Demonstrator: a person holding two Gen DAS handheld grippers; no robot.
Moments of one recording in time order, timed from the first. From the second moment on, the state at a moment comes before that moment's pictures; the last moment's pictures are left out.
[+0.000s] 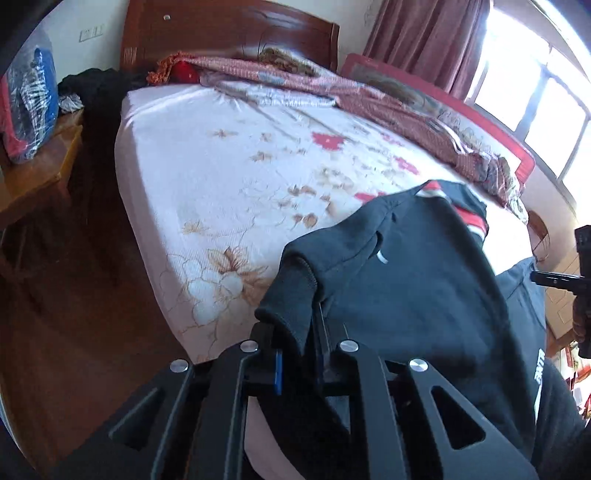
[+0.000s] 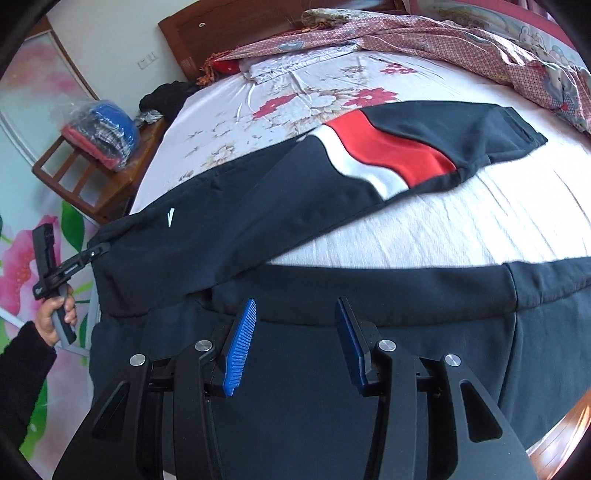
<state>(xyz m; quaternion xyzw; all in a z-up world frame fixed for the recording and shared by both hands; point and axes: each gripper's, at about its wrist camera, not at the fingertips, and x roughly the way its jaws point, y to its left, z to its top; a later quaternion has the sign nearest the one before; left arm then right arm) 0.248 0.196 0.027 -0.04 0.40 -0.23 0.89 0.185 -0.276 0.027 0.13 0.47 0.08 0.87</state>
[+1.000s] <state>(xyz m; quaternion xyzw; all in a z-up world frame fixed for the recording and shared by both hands) 0.108 0.205 0.091 -0.16 0.30 -0.26 0.91 0.301 -0.416 0.028 0.44 0.42 0.03 0.79</state>
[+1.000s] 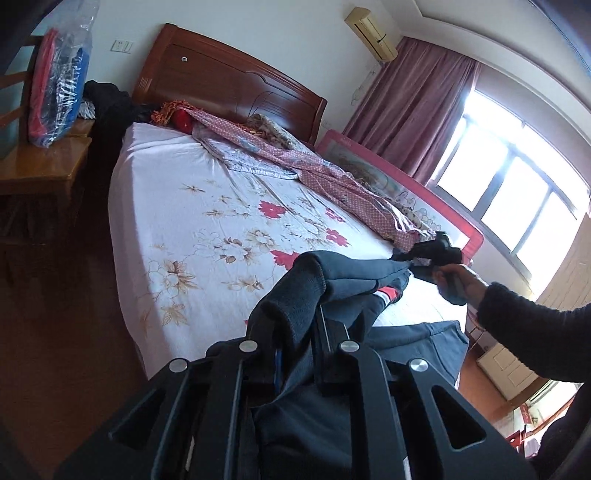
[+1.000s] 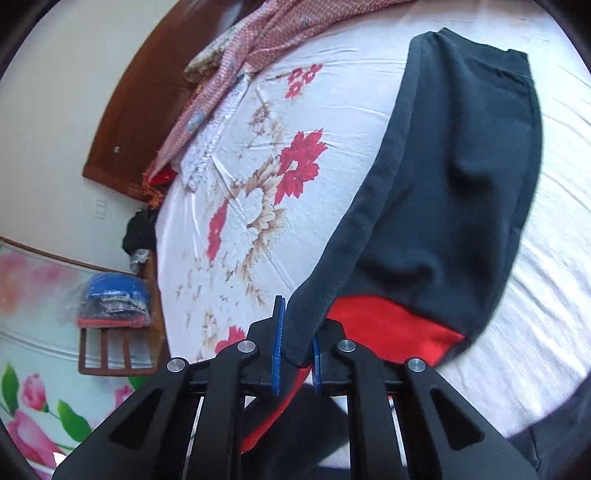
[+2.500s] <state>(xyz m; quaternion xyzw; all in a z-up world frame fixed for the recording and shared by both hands) 0.021 0.118 0.109 0.08 0.30 -0.15 0.94 0.001 -0.418 -0.006 0.34 0.45 -0.11 0.82</state>
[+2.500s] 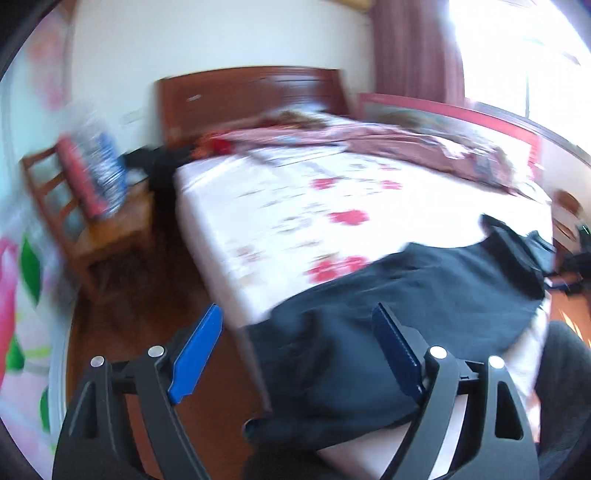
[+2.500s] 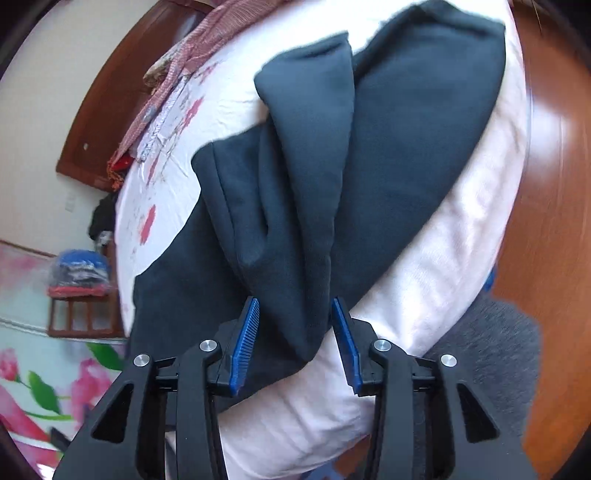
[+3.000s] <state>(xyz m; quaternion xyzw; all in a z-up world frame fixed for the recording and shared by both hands) -0.014 -0.077 0.050 -0.10 0.43 -0.37 0.82 0.183 -0.592 -0.020 0.34 0.43 -0.22 0.81</state>
